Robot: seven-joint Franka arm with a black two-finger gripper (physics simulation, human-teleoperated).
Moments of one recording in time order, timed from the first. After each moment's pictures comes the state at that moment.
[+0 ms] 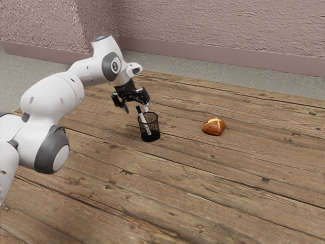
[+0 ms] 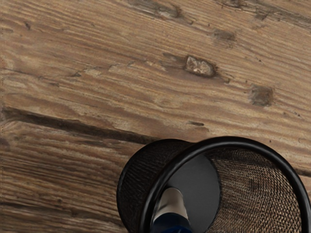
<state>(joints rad) -0.05 0.97 0.40 -0.85 -0.57 1.85 0.05</state>
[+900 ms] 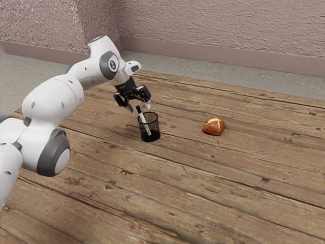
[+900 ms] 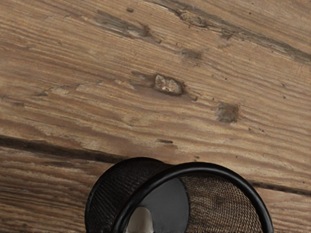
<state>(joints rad) -0.03 1.03 0.41 -0.76 -0.69 1.82 0.09</state>
